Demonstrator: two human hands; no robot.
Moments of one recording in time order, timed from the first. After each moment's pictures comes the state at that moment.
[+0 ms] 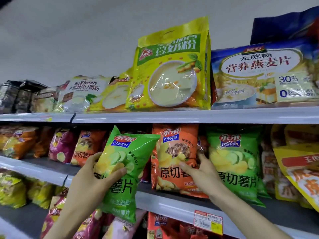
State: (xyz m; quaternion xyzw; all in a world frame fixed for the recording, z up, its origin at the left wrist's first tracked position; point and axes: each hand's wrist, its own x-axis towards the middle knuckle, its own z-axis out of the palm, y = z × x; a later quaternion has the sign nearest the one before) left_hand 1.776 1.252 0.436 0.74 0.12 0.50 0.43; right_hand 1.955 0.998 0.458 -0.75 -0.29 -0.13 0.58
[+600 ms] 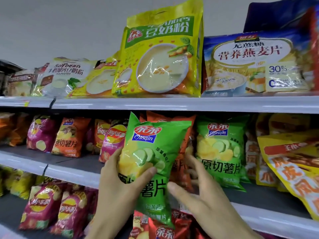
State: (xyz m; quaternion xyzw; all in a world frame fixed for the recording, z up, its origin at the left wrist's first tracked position) left_hand 1.810 1.159 0.405 0.68 0.00 0.51 0.52; right_hand 1.851 0.947 0.424 -0.78 -0.35 -0.15 0.49
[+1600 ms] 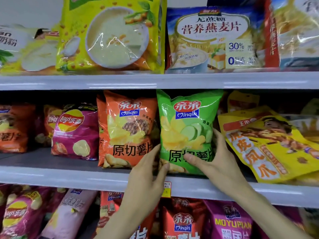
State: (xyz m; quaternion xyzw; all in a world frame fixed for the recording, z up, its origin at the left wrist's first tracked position) left_hand 1.902 1.065 0.375 0.81 -0.16 0.41 0.37; right_hand 1.924 0.848 0.418 -0.77 -0.24 -0.32 0.49
